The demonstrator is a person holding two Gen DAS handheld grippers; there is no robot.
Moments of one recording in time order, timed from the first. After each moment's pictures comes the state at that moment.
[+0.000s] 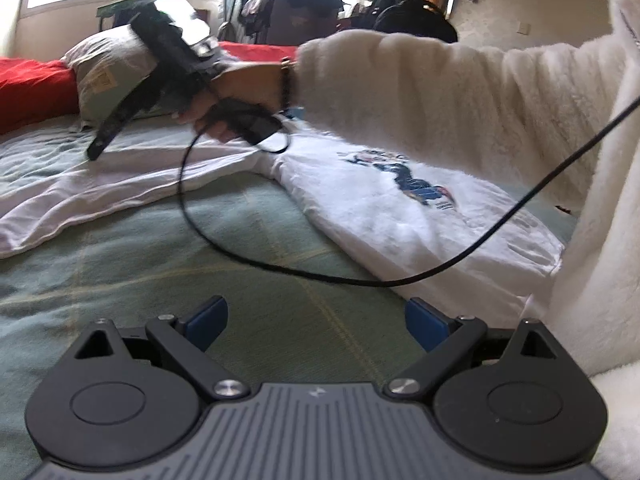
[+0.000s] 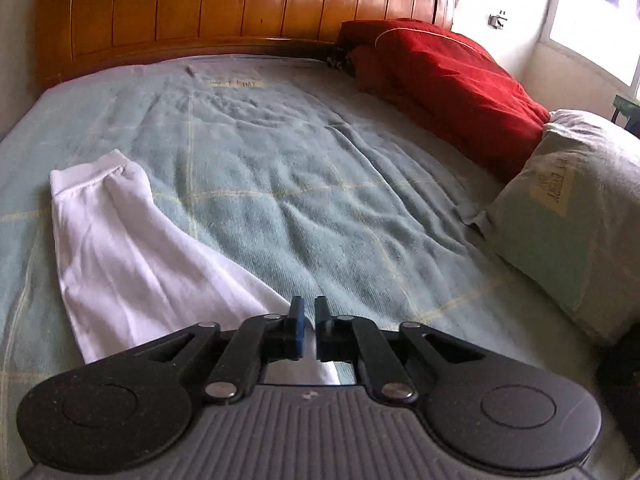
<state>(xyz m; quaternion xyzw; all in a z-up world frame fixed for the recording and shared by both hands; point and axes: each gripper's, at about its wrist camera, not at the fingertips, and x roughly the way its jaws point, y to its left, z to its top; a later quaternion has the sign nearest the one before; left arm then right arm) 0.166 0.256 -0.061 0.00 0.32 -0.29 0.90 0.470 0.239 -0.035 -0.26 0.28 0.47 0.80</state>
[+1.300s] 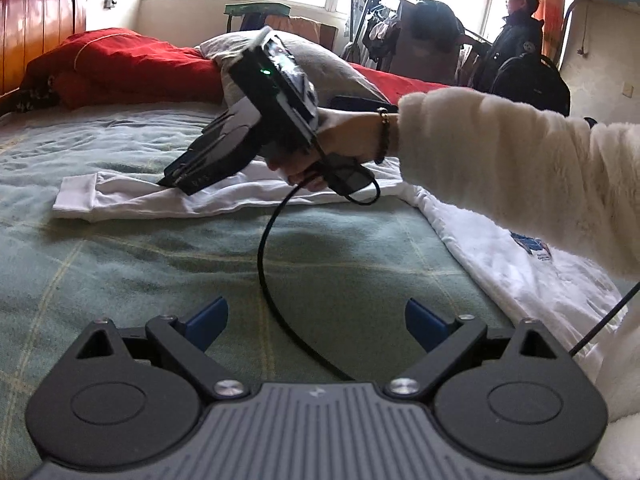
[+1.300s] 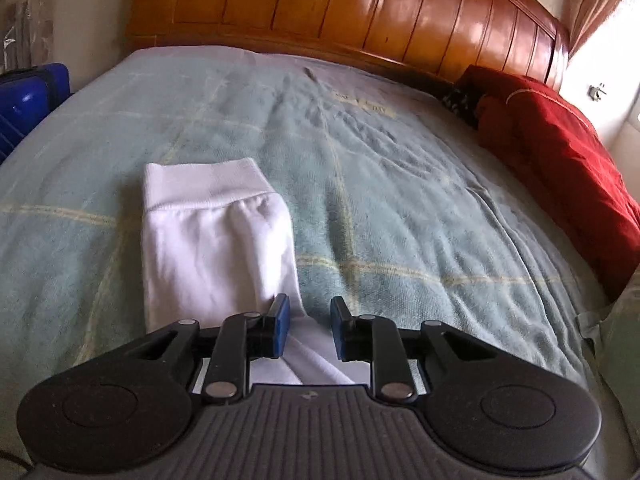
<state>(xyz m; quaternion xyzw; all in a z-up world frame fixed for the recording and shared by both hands) 0.145 0.335 -0.050 -0.07 0.31 -0.13 0.94 0.402 0.334 -0.059 -0.32 0.22 0.56 0.73</state>
